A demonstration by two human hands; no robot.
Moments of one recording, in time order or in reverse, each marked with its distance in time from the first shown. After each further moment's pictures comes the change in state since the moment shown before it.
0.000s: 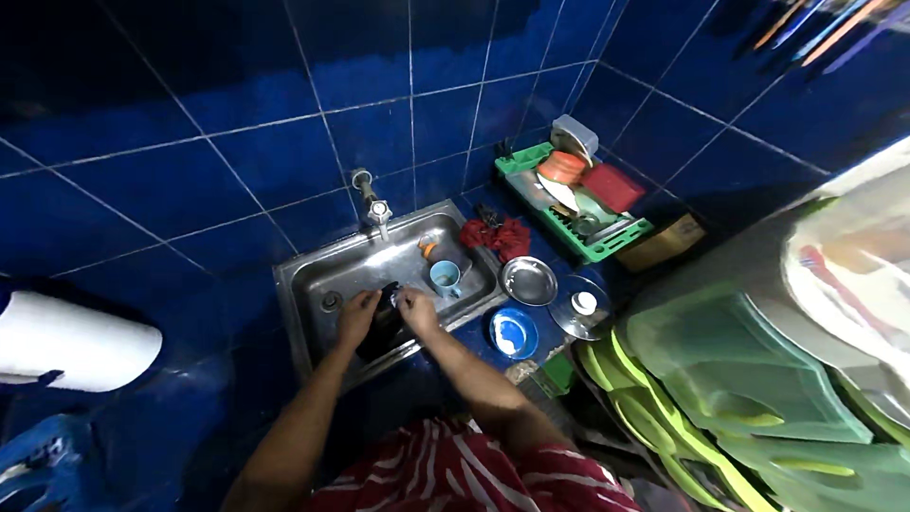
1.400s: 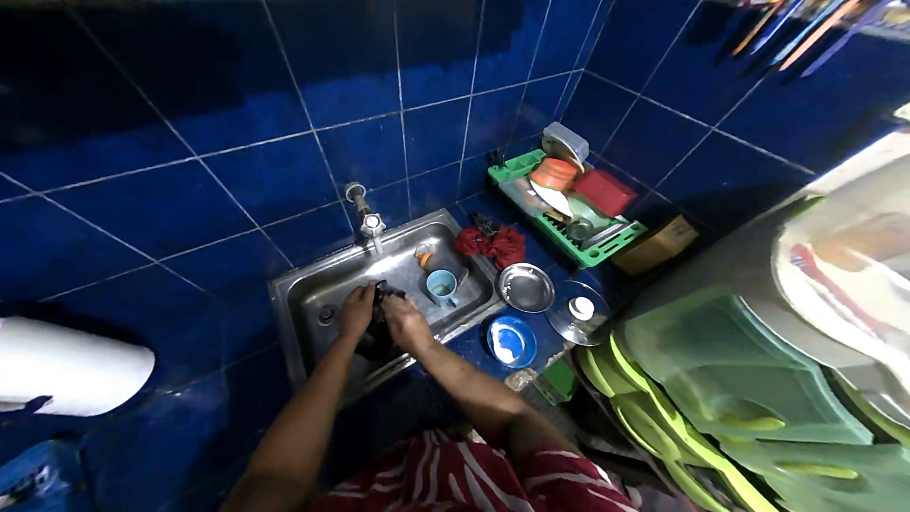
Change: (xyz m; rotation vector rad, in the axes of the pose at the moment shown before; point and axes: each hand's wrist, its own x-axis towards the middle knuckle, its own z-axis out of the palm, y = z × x) left_hand 0.033 0.032 0.004 0.058 0.026 -0.134; right_hand -0.009 -0.004 0.003 -0.138 0.061 -0.280
